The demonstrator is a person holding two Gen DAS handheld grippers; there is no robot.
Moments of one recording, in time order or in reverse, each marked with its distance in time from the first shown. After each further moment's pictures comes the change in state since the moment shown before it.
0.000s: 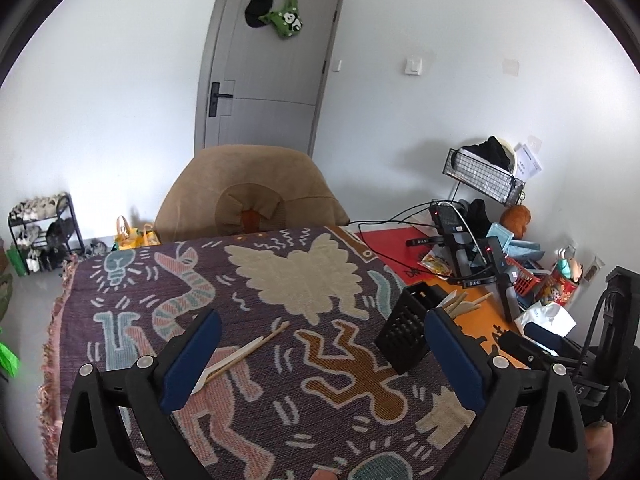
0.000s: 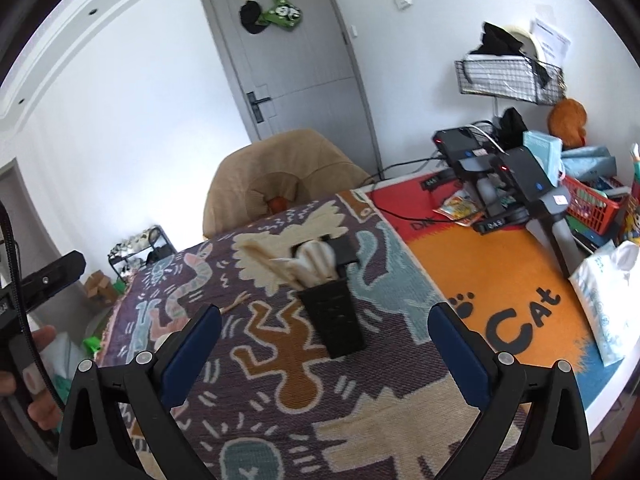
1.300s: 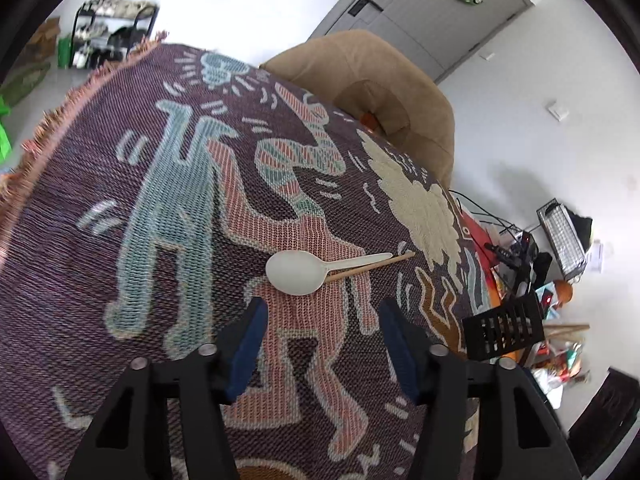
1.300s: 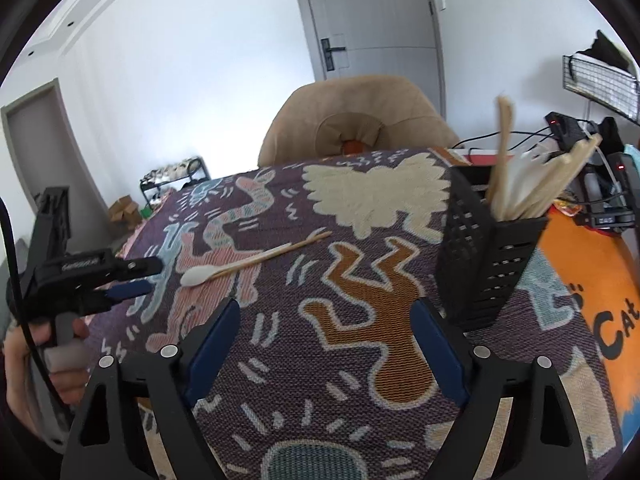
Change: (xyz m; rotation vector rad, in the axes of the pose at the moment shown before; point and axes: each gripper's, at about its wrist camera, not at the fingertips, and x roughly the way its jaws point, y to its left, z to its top) left arm 0.074 0.168 -0.100 -0.599 0.259 0.013; right arm 0.082 0.093 -0.055 -0.201 0.153 0.135
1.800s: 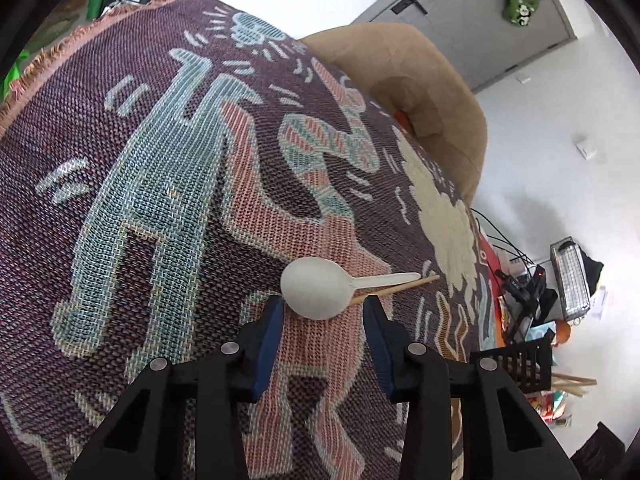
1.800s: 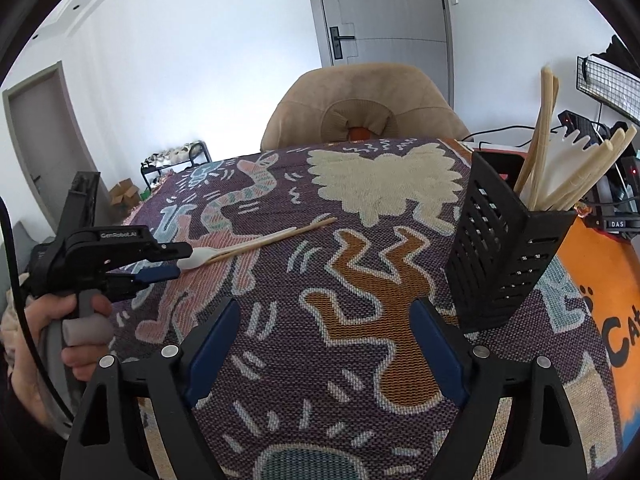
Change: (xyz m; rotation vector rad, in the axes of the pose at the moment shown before) left arm 0.044 0.021 0.010 -0.160 0.028 0.008; right arm 0.017 0.001 -0.003 -0.026 0.039 -0.017
